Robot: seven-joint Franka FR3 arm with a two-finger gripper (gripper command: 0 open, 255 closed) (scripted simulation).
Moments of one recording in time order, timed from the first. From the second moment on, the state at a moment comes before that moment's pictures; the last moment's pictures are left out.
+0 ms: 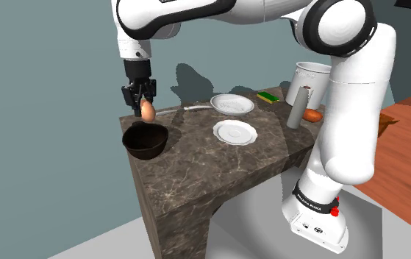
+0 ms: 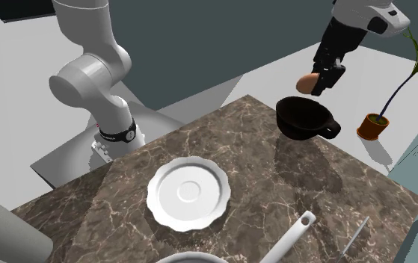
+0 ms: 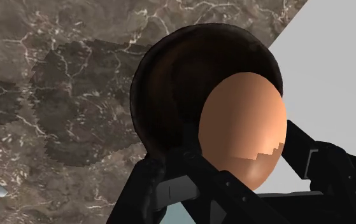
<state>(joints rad) 0.23 0.25 0.20 -1.58 0.07 1.75 0.06</state>
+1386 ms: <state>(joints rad) 0.24 0.33 0.20 -1.64 0.06 1.89 0.06</state>
